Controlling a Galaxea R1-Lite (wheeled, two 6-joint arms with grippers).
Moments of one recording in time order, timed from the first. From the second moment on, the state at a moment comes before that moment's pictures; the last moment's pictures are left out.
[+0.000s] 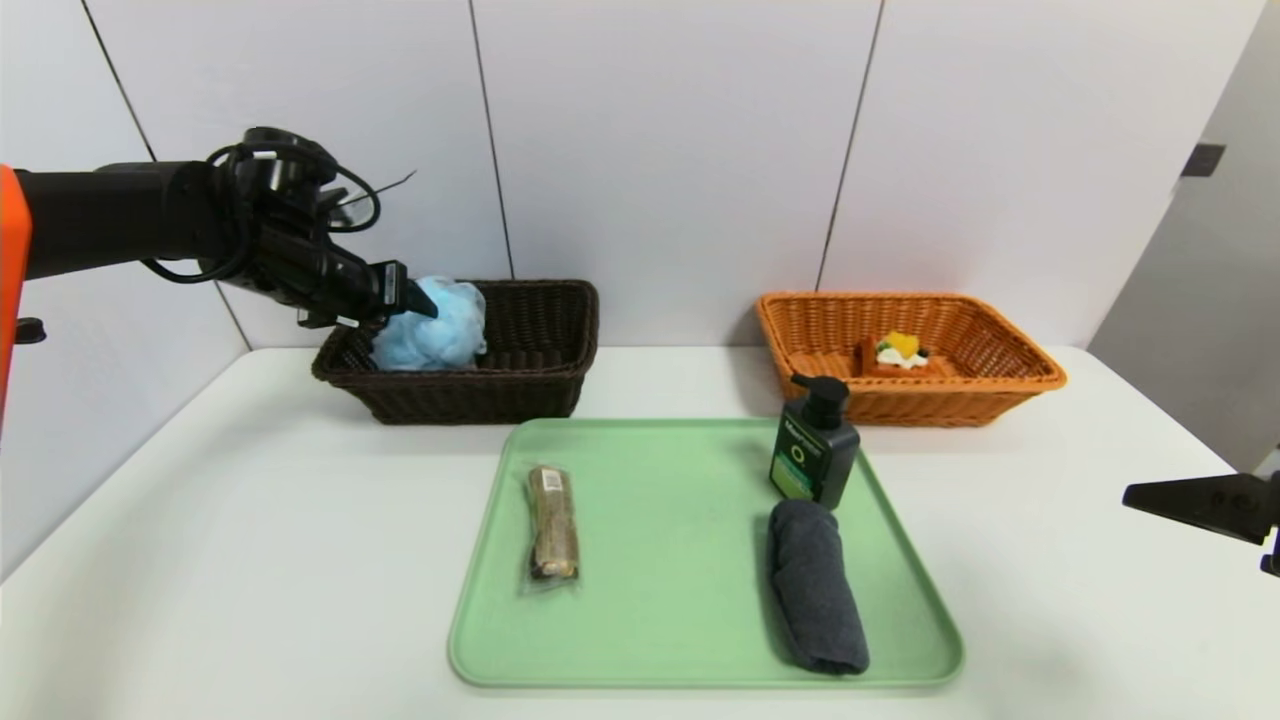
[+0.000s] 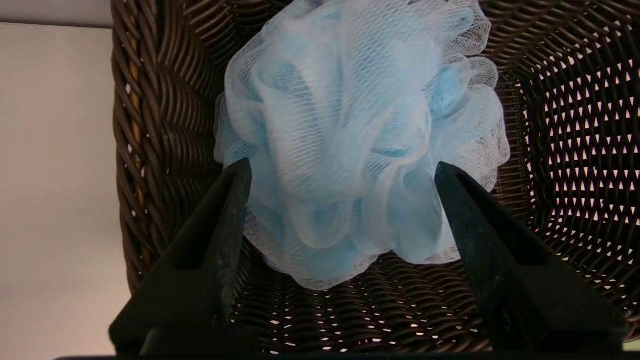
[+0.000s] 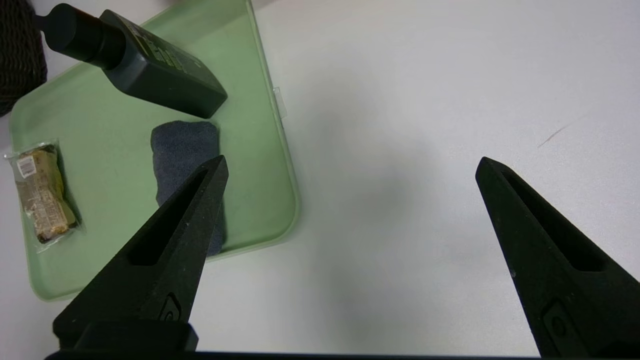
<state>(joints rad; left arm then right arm) -0.03 2.11 -1.93 0.48 -0.16 -0.14 0.28 1.06 -0.87 0.51 -0.17 0.60</state>
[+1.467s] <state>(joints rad) -0.92 1.84 -1.95 0.76 0.17 -0.70 0.28 1.06 -0.83 0.51 -0.17 0.61</state>
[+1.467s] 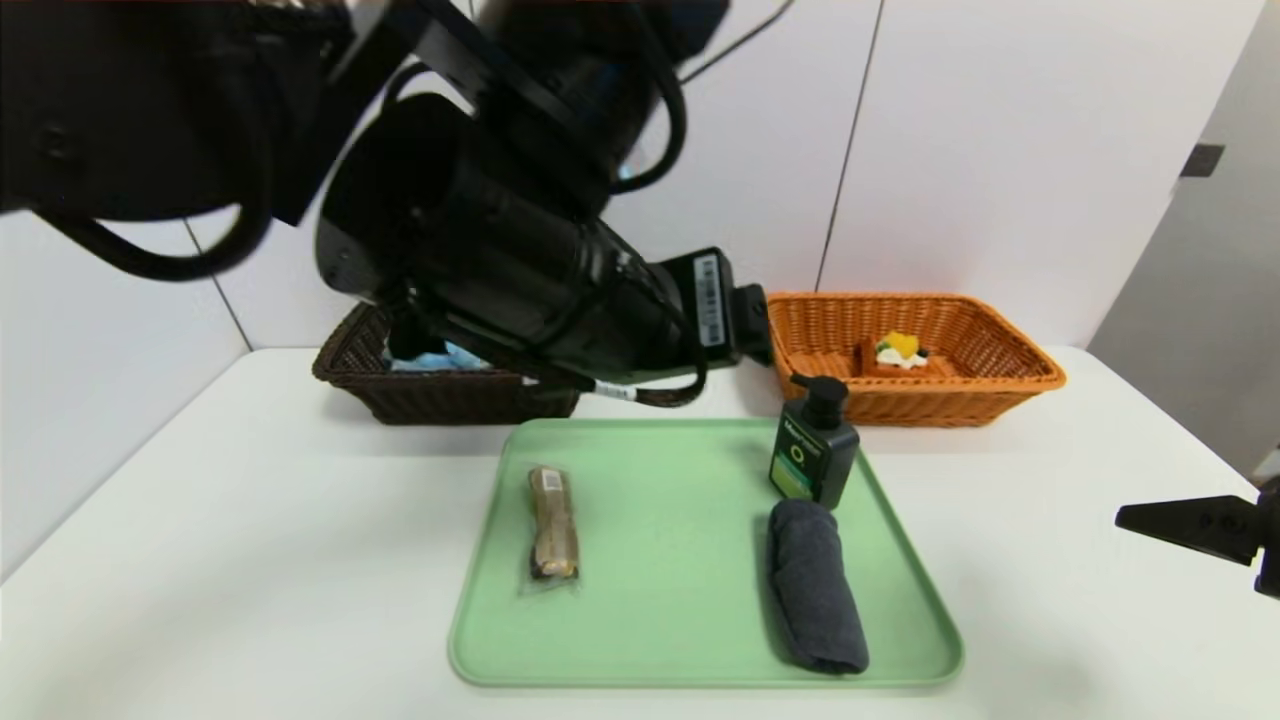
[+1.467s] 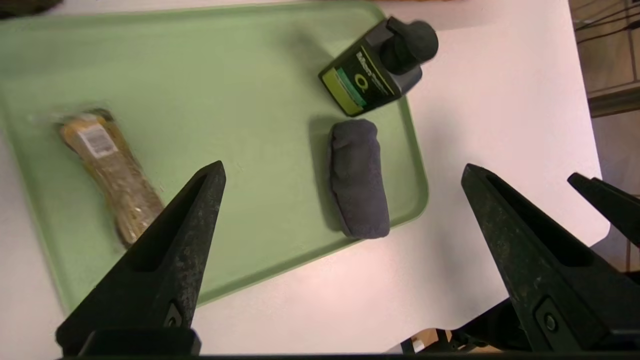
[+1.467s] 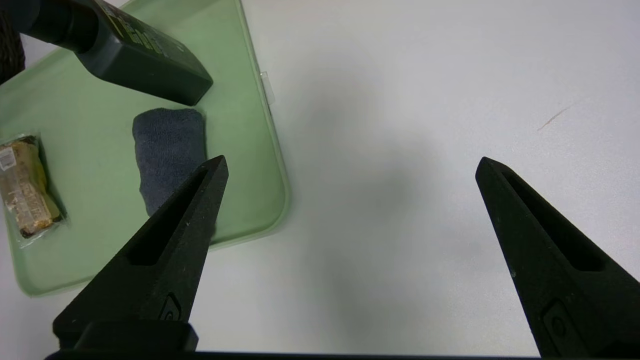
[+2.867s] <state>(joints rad) -1.07 2.22 -1.96 0.65 0.28 -0.71 0.28 1.05 -0.81 0.50 -0.17 0.59</state>
